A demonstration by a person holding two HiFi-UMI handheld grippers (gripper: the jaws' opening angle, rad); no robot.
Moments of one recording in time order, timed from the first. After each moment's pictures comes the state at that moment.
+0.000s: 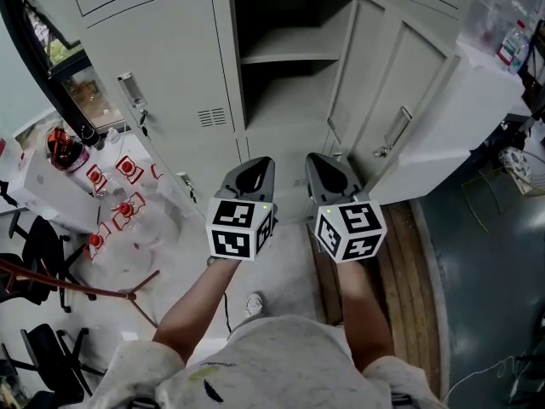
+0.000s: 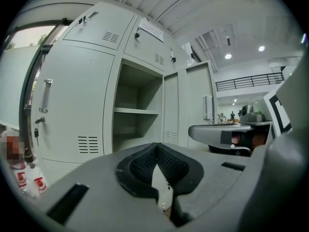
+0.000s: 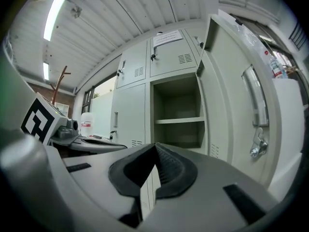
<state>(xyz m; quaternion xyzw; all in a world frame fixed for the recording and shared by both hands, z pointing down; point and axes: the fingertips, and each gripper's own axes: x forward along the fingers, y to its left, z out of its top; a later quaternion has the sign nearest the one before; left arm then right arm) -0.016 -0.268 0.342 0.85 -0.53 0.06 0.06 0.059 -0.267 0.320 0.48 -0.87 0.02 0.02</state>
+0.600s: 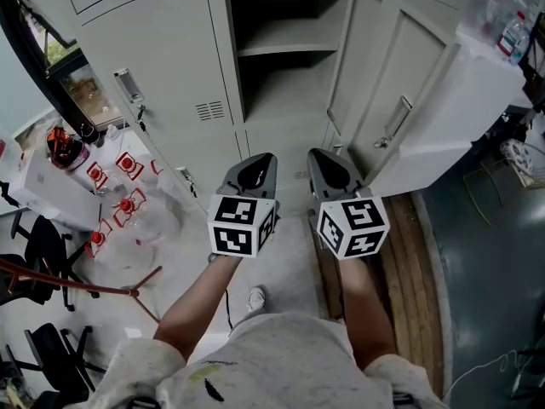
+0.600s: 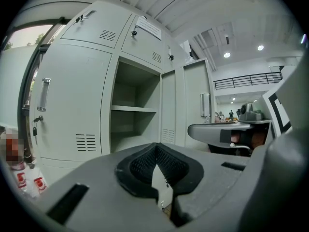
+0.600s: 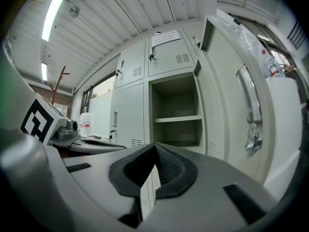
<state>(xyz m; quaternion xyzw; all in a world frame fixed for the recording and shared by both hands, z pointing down) -0.009 -0.263 0.348 0.85 -0.52 0.07 0.06 0.064 -0.263 0.325 0.49 -0.87 0.03 0.02</state>
